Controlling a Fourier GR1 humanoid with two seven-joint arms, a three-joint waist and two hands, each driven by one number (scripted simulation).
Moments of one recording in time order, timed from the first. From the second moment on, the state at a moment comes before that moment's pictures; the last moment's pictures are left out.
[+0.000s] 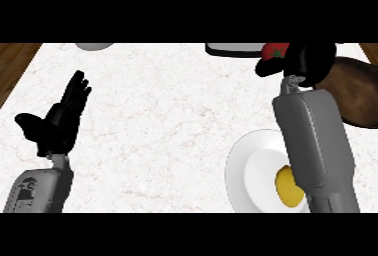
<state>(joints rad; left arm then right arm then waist) -0.24 0.17 0.10 -1.47 0.00 0.05 0.08 -0.81 -0.05 -0.14 -1.25 1.28 -0.12 0.81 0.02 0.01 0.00</state>
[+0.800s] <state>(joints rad) -0.24 0.17 0.10 -1.47 -0.01 0.05 0.07 -0.78 -0.45 -0.44 -0.79 1.09 -0.43 0.41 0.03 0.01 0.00</state>
